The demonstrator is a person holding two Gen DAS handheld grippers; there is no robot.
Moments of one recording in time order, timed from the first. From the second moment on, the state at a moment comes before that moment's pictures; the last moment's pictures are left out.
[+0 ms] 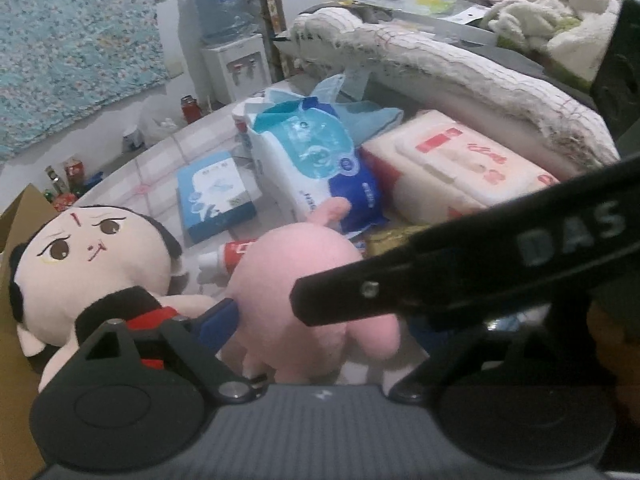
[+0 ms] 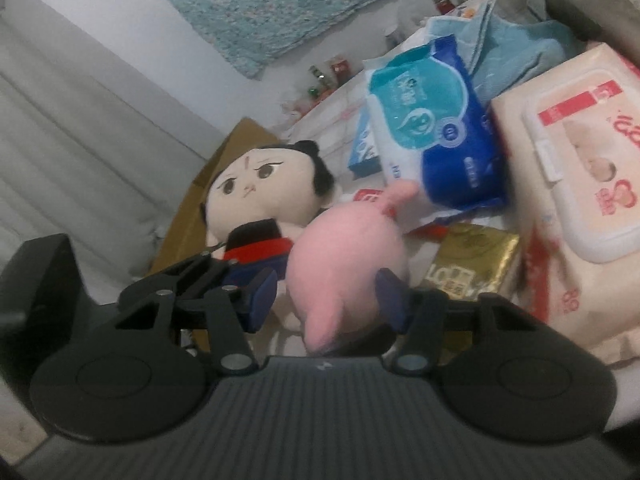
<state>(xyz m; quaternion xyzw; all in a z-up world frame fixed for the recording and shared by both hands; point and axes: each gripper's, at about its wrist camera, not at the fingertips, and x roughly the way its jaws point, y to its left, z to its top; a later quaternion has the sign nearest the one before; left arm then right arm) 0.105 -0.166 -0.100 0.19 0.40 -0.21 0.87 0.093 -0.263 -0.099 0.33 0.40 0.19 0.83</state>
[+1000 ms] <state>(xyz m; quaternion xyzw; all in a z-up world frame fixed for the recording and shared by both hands) 0.107 -0.096 -0.084 -0.03 0.46 -0.21 0.86 0.050 -0.281 -0.105 0.32 0.43 -0.02 0.84</state>
